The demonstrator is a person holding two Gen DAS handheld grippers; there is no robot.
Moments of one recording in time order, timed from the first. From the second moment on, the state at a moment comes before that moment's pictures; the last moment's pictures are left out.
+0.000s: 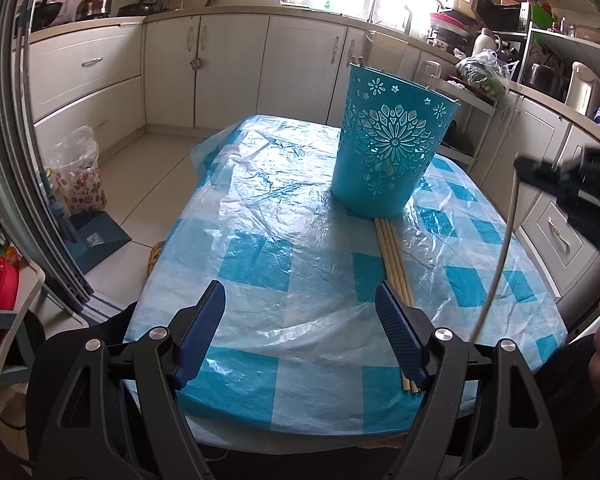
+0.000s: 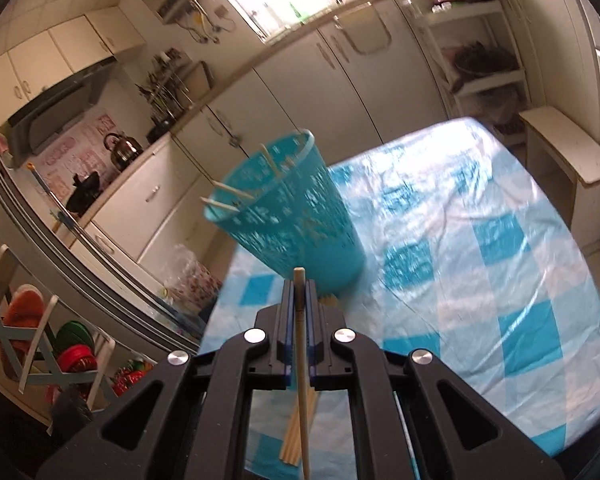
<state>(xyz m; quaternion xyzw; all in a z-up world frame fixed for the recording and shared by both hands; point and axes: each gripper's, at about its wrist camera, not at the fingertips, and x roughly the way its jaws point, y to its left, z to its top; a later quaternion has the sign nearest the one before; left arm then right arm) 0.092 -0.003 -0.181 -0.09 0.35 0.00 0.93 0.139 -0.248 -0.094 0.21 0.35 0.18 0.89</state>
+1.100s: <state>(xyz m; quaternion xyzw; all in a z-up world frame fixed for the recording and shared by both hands) 0.104 0.015 -0.194 -0.12 0.36 0.02 0.93 0.219 -0.184 0.023 0.08 0.15 0.17 0.97</state>
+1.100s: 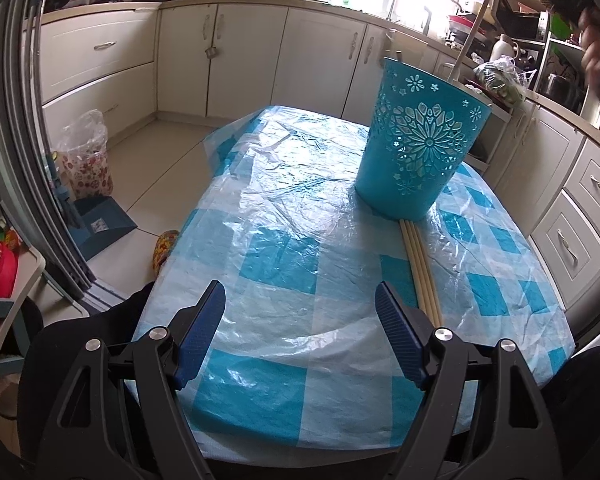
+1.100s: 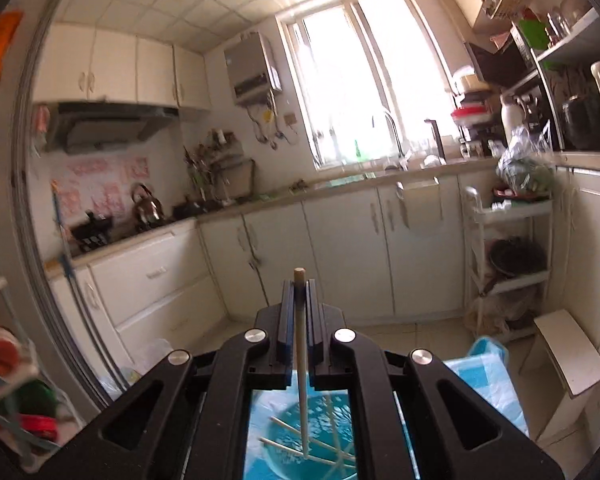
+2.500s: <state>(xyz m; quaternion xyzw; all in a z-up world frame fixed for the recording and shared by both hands) 0.091 0.009 -0.191 -0.09 0.35 0.02 0.93 0.147 -0.195 -0.189 0.09 0.45 0.13 0.88</state>
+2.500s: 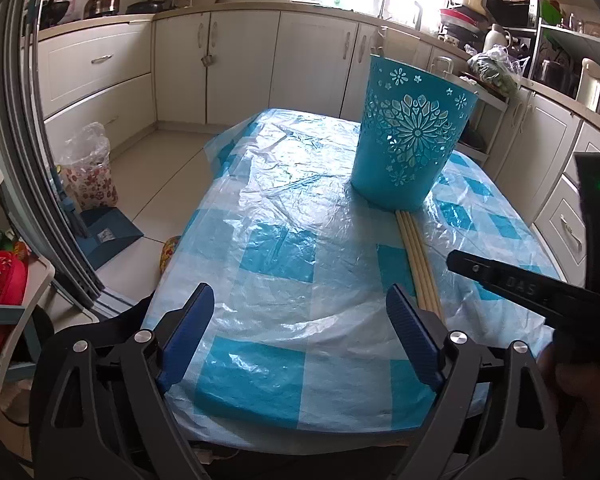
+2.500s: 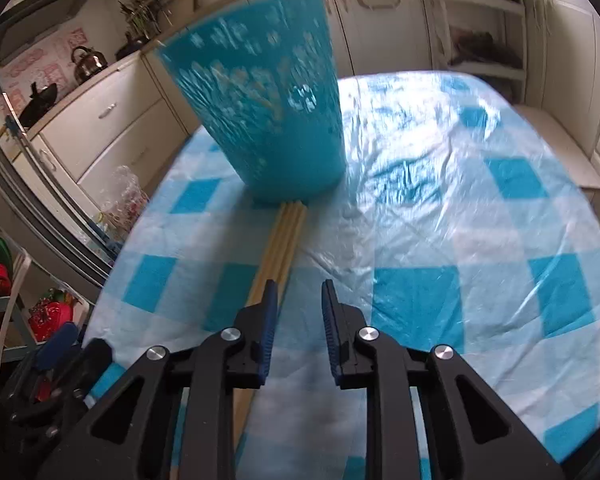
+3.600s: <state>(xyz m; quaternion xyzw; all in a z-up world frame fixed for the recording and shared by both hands) 0.094 0.014 -0.199 -0.09 0.36 0.03 0.93 0.166 -0.176 -0.198 -0.01 0.47 0.12 0.88</state>
